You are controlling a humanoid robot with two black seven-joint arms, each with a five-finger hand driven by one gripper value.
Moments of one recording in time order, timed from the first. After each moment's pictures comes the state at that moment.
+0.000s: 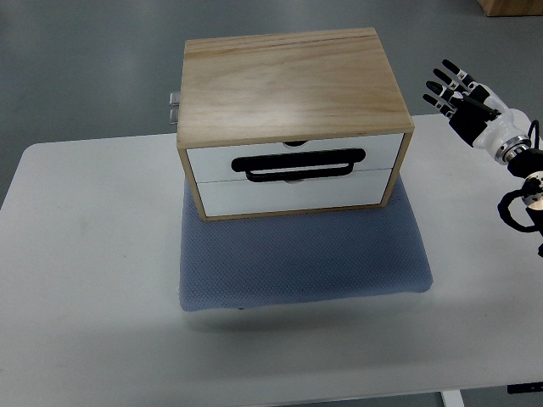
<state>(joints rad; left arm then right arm) -0.02 0.00 0.14 -0.13 0.10 -0.07 -0.05 0.73 -0.33 1.01 0.52 -0.27 0.43 0.18</state>
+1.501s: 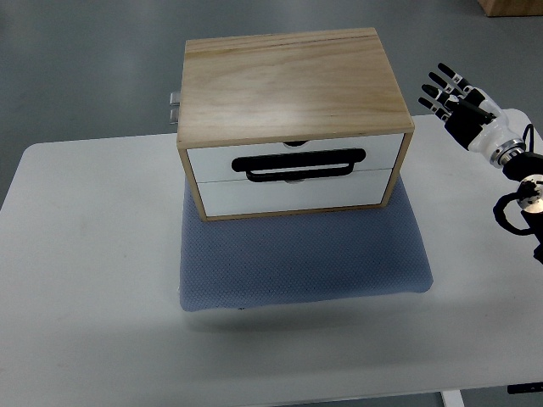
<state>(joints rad) -0.01 0.00 0.14 -0.12 0.10 -0.07 -0.05 0.72 -0.31 1.02 0.52 -0.27 0.43 0.18</state>
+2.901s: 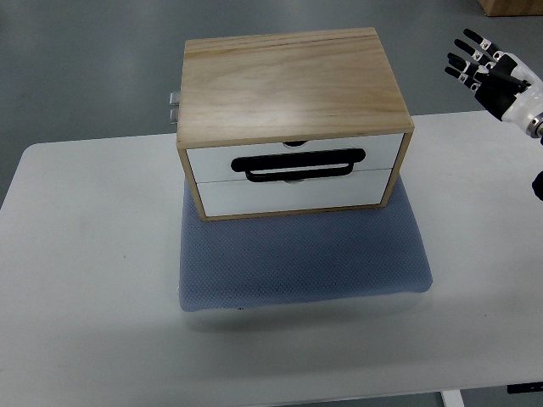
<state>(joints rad) -0.01 0.00 0.14 -0.12 0.10 -0.07 -0.05 0.81 -0.45 0.92 0.53 -0.26 0.49 0.18</state>
